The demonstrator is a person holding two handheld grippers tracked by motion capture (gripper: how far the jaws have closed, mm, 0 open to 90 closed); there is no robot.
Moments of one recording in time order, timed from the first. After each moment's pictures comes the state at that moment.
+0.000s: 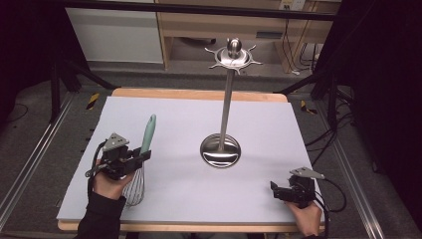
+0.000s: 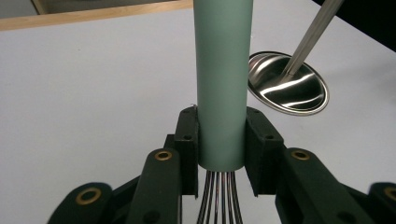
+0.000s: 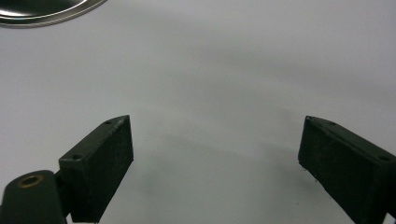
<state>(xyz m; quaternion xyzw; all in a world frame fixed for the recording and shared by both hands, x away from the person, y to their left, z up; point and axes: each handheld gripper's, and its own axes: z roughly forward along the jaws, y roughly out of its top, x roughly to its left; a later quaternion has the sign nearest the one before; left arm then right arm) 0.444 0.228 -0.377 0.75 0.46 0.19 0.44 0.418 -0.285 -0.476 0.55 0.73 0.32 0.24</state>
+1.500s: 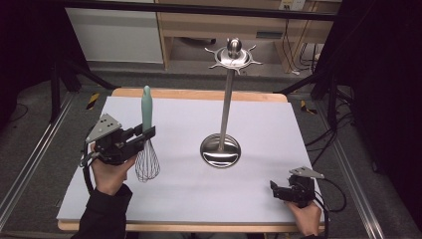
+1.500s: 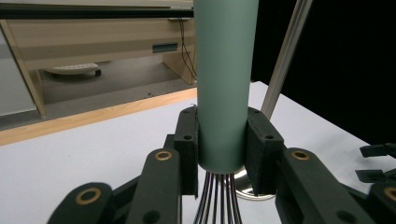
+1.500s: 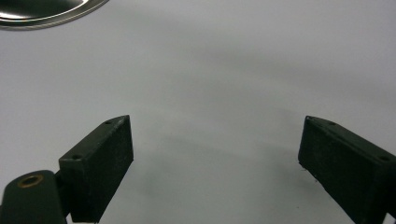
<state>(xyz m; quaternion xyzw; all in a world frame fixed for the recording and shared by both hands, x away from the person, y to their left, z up) 0.437 0.207 -0.306 0.70 0.39 0.24 0.55 0.419 -0.285 -0.476 0.55 0.73 0.32 0.24</state>
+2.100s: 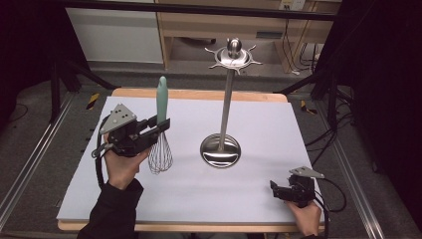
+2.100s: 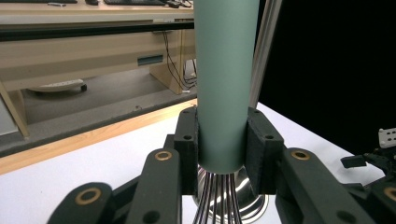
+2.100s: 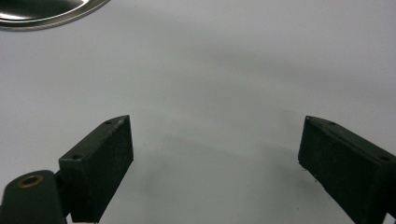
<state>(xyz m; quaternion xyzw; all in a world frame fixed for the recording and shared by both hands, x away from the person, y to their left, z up) 0.443 0.177 -0.283 0.71 0.35 0.24 0.57 0.420 -0.285 -0.477 0.55 0.73 0.32 0.24</state>
